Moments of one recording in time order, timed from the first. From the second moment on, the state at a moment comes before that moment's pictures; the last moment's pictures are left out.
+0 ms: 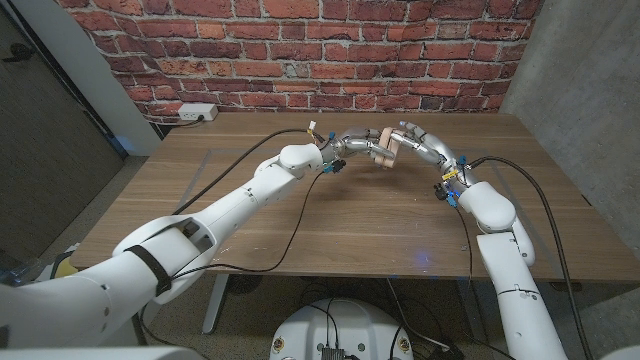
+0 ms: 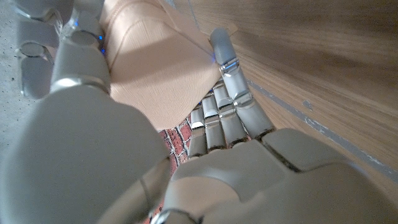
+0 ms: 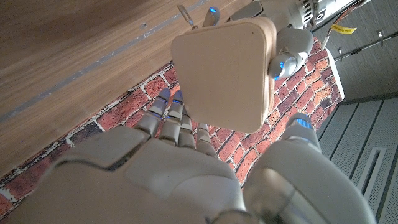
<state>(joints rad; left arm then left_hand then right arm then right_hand) 0.40 0.29 0.80 -1.13 -0.35 -0.15 -0.34 0.96 -0.23 0.31 -0.28 0.39 0.51 0.13 0.64 0.27 0.72 0.10 0.55 0.41 0.81 0.04 0.32 0.47 0.90 -0.09 0.93 0.19 -1.14 -0.06 0.16 -1.78 -0.38 0.30 0.46 0.42 -0.04 0.18 -0.13 0.25 0.04 0.04 0.21 0.19 0.22 0.16 0.26 0.19 0.35 0.05 0.24 0.18 0.18 0.12 0.26 0.20</state>
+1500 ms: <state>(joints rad) 0.41 0.25 0.76 -1.09 -0.39 -0.19 -0.31 0.96 -0.23 0.32 -0.29 0.40 0.57 0.19 0.63 0.28 0.77 0.15 0.56 0.48 0.87 0.09 0.32 0.48 0.88 -0.08 0.95 0.18 -1.08 -0.09 0.14 -1.73 -0.36 0.27 0.50 0.59 0.09 0.19 -0.08 0.26 0.34 0.00 0.22 0.18 0.35 0.22 0.31 0.19 0.66 0.15 0.34 0.26 0.39 0.06 0.42 0.27</state>
